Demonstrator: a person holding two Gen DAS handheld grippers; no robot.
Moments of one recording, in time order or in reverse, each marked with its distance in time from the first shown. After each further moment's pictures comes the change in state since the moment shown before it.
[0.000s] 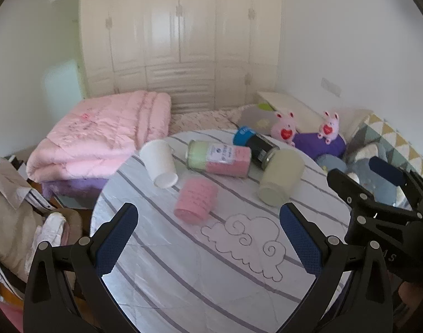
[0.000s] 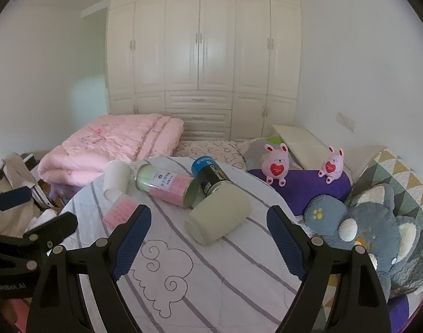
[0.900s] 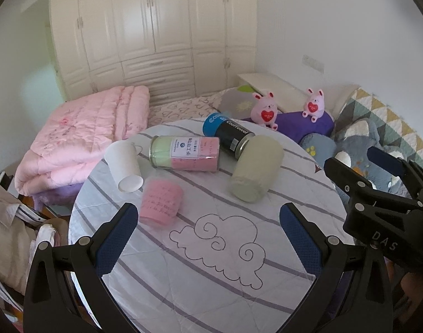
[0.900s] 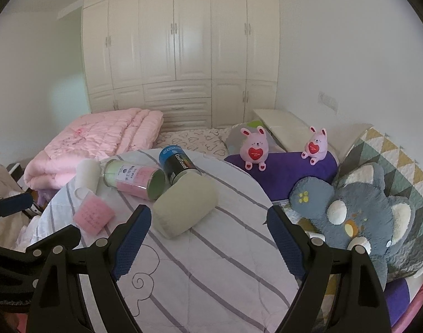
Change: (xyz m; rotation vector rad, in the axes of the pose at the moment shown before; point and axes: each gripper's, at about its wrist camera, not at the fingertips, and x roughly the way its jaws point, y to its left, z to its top) left arm 0.033 -0.049 0.011 0.107 0.074 -0.036; right arm 0.021 -0.053 -0.005 0.083 0.061 -0.057
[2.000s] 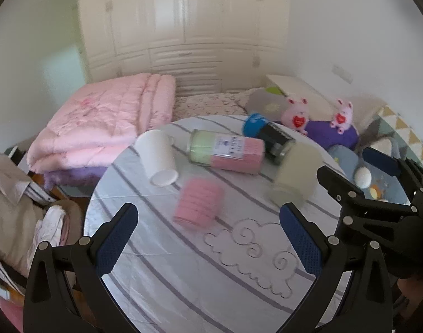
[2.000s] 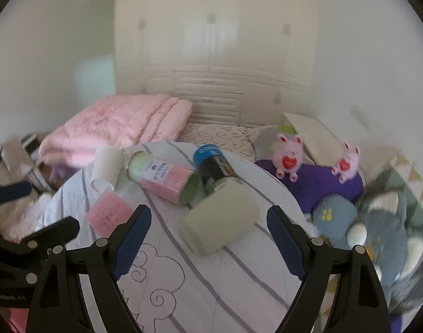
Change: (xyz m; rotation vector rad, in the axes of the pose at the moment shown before) left arm 0.017 0.054 0.004 -0.133 0.026 0.084; right arm 0.044 0.054 0.018 -0.178 0.040 0.106
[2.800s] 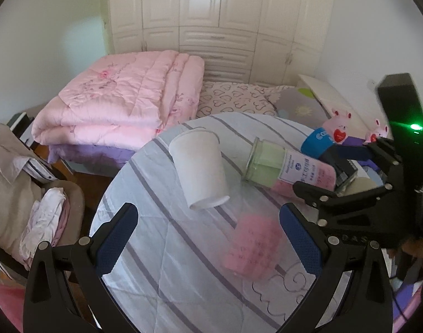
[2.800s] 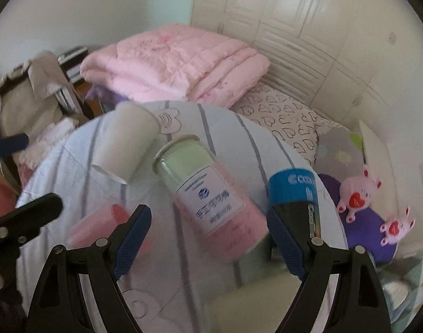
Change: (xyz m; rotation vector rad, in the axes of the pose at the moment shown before) left arm 0.087 0.072 0.032 -0.144 0.083 0.048; right arm 0.154 0.071 0.063 -0.386 0.301 0.234
